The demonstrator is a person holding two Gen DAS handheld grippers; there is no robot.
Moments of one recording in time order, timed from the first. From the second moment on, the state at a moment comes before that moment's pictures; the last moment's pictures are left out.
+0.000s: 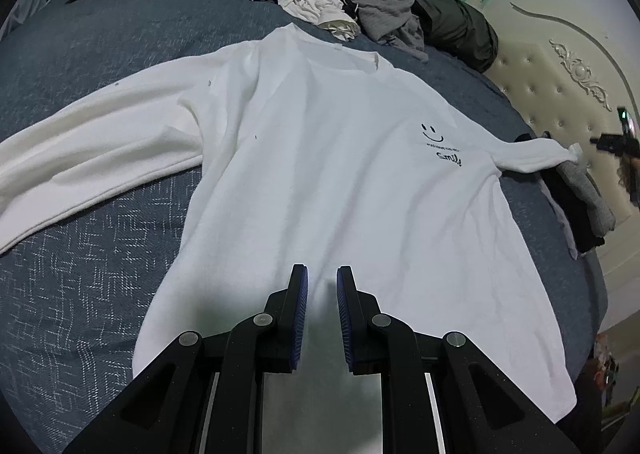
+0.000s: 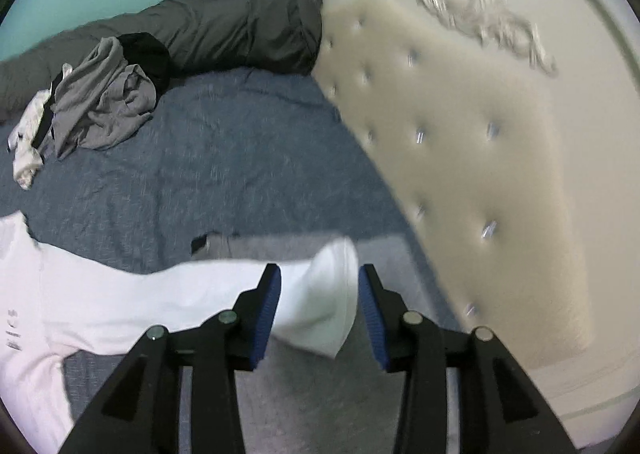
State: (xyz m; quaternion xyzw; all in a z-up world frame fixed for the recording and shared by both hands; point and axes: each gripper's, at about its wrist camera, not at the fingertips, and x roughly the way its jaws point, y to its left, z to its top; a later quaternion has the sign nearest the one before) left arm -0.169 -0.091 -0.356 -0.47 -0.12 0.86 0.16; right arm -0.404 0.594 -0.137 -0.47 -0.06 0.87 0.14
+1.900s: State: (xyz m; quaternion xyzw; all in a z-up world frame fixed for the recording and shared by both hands) left arm -0.136 -0.145 -0.335 -0.44 -0.15 0.88 0.13; right arm -0.235 0.406 -0.186 -0.39 0.17 0.90 -0.11
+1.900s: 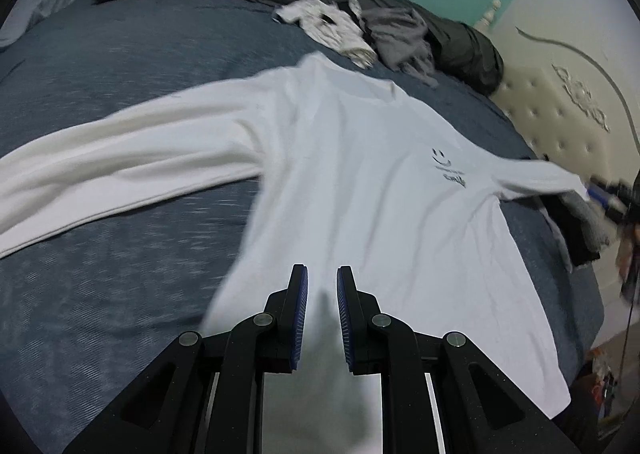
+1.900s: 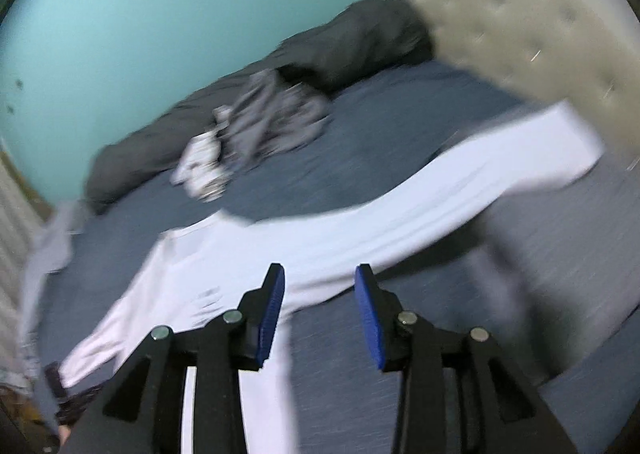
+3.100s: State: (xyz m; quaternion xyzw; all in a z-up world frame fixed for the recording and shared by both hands) left arm -0.211 -0.404 -0.337 -0.52 -0.09 0.85 -0.05; right arm -0.184 0.245 -0.341 -0.45 0.23 0.83 -0.25
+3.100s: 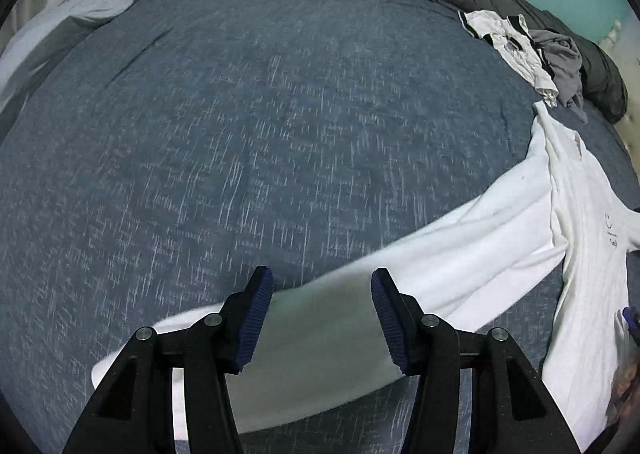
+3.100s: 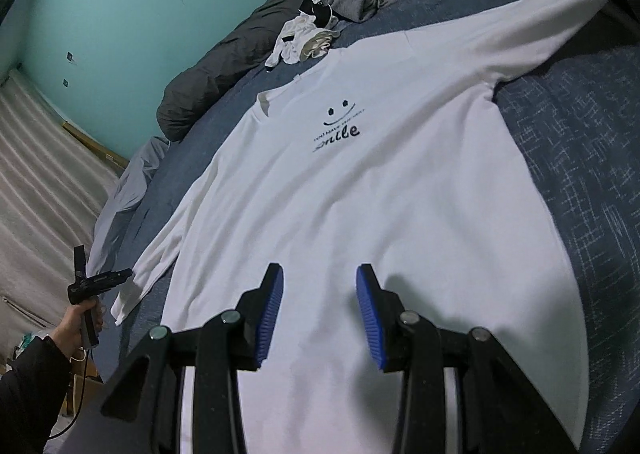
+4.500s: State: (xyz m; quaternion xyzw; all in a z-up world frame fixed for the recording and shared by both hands) left arm -0.133 -0.449 -0.348 -0.53 -0.07 0.84 -0.08; right arm -0.183 0.245 -0.340 -0.44 0.23 0.83 -0.25
